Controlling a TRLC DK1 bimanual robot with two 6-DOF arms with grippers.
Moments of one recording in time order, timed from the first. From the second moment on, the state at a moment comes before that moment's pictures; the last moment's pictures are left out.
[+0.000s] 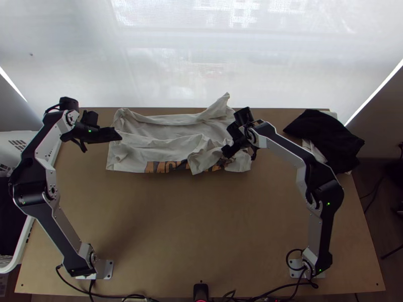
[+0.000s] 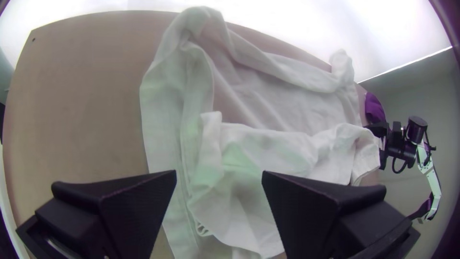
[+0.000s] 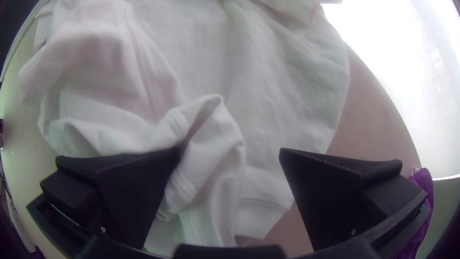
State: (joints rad) left arm 0.22 2.02 1.68 -0.86 0.50 0.20; right arm 0.45 2.09 1.62 -0.58 -0.02 -0.26
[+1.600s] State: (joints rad) left arm 0.25 1.89 1.50 -0.78 0.60 0.20; right arm 0.86 2.06 1.73 -0.73 -0.02 -0.24
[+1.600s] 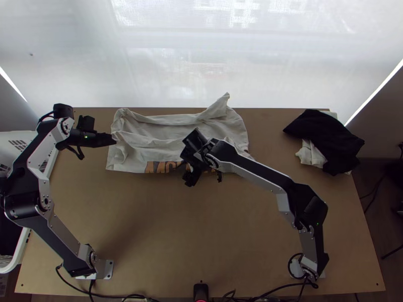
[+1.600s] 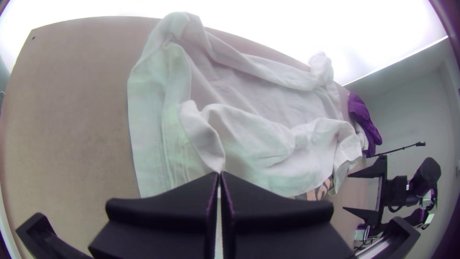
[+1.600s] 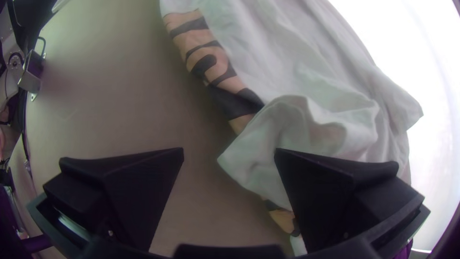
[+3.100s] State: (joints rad) left arm 0.30 1.79 1.48 -0.81 0.64 0.21; right arm 0.67 1.93 1.71 -0.73 -0.02 -0.21
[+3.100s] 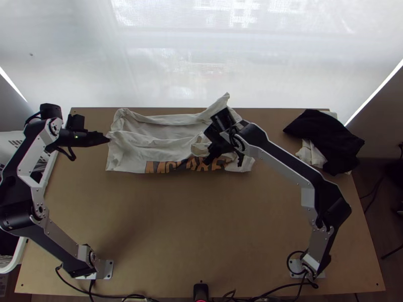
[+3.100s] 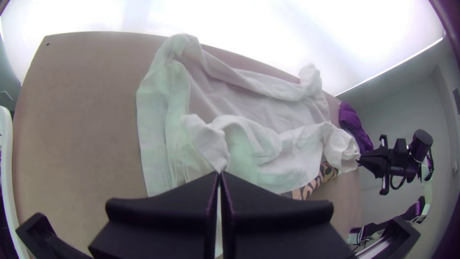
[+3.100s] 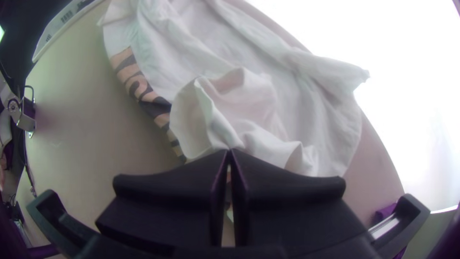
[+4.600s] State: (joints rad) left arm 0.43 1.35 2.20 -0.92 0.70 -0.01; right arm 0.34 1.37 2.17 -0.77 0.13 -0.21
